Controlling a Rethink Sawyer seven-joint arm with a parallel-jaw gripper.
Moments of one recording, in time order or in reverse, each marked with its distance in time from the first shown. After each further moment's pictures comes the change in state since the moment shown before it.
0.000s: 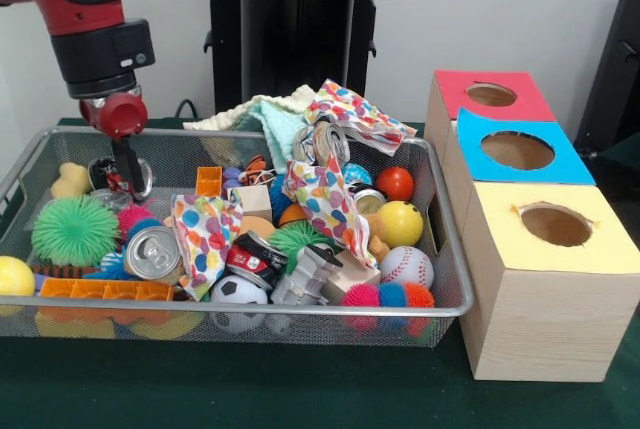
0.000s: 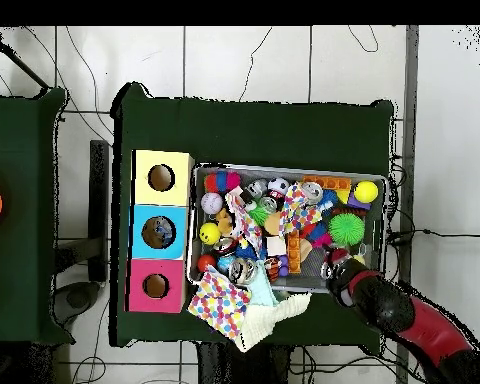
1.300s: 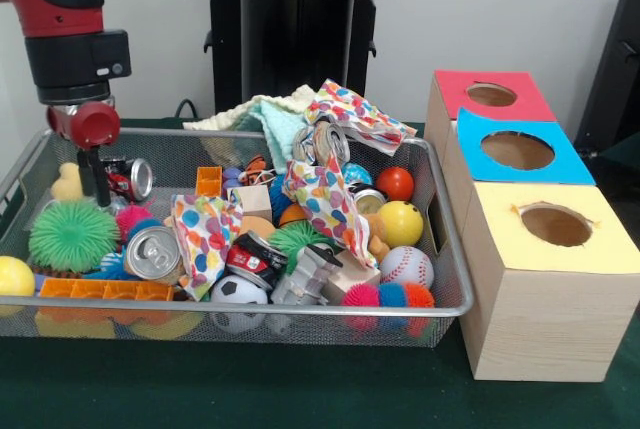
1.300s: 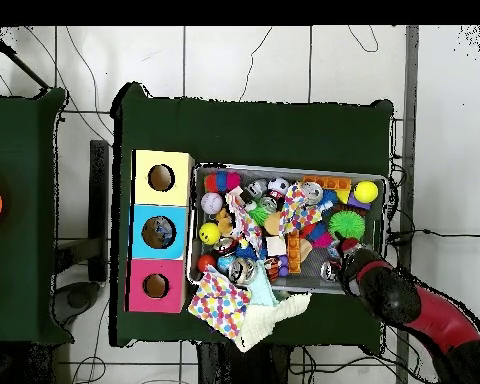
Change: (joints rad) arm 0.028 -0.007 -0.009 -0.074 -0.051 -0.030 0.000
